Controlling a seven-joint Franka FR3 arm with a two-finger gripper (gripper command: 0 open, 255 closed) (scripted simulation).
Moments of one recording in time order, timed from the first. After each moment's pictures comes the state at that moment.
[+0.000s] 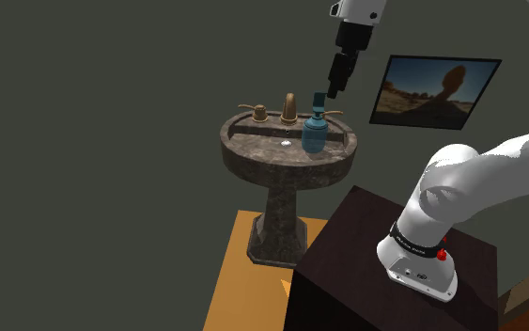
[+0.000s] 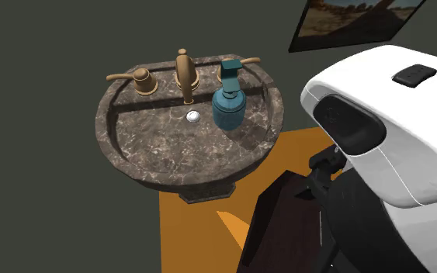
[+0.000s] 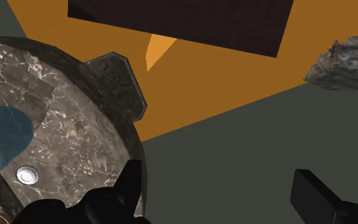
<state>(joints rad) -0.02 -0.78 -0.02 -2.27 0.10 1.56 -0.17</state>
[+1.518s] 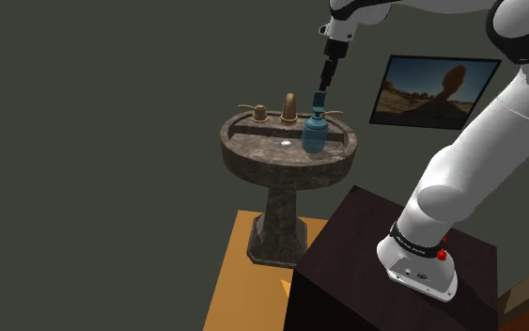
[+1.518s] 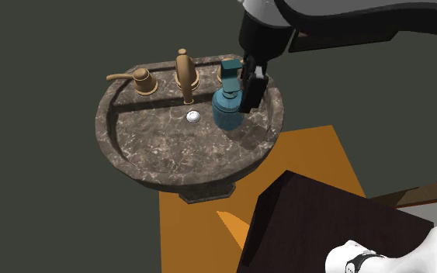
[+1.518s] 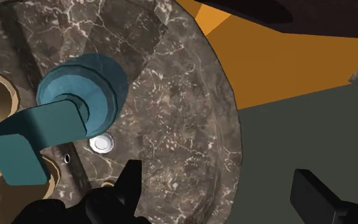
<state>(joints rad) -0.05 -0.22 -0.42 -1.98 0.07 1.80 -0.75</state>
